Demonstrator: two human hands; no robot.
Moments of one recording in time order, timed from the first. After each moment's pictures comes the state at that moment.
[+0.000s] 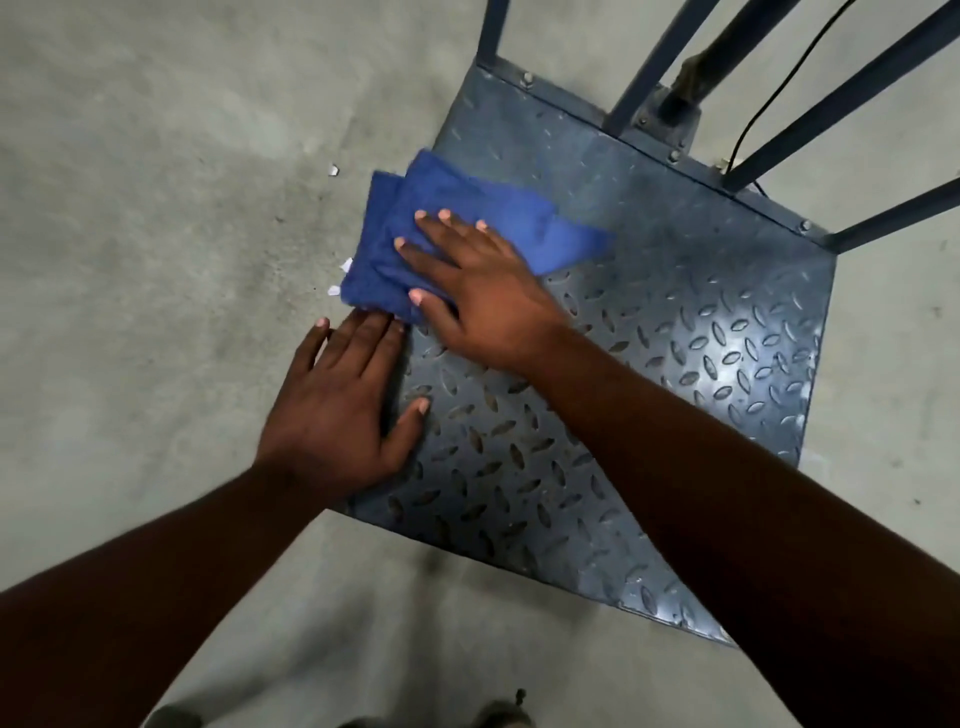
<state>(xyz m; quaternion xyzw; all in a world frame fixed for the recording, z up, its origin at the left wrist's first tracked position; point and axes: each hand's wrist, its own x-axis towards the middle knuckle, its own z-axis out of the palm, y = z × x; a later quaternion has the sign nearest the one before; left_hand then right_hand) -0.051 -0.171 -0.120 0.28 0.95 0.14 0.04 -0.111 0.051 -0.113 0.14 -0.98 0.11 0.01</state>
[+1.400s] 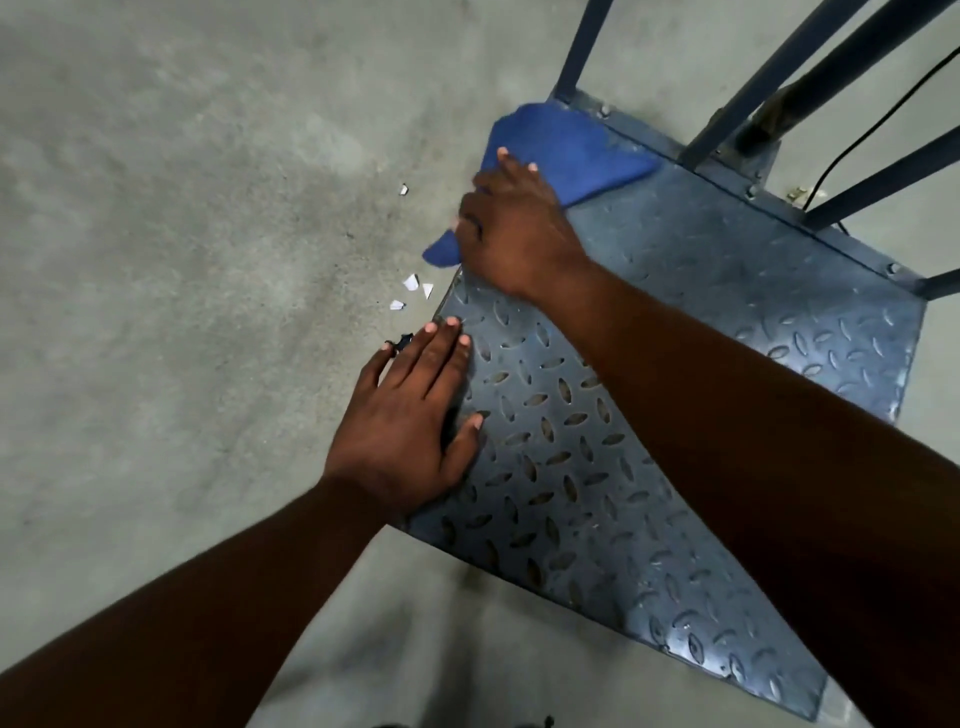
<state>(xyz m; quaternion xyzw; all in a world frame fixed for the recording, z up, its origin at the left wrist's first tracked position) -0.056 -0.172 -0.121 0.26 0.95 0.13 0.09 -0.203 0.022 -0.096 0.08 -0.99 0.09 -0.06</state>
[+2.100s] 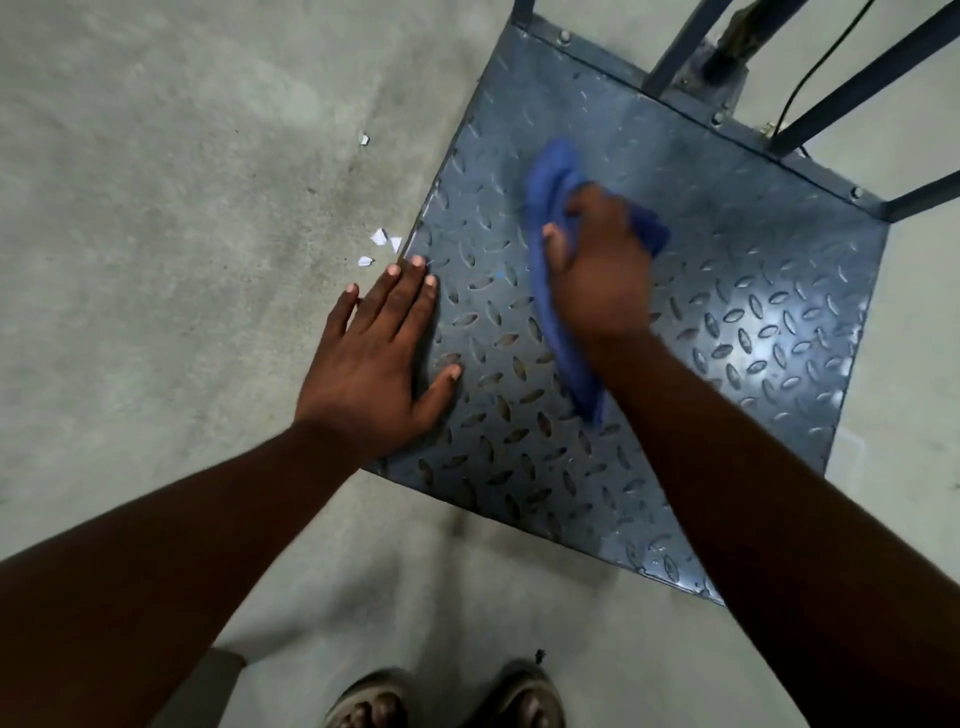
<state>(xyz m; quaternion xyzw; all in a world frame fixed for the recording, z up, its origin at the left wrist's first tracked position) -0.050 -0.171 -0.119 0.26 0.95 0.13 0.07 -0.085 0.076 -0.083 -0.15 -0.98 0.13 0.04</state>
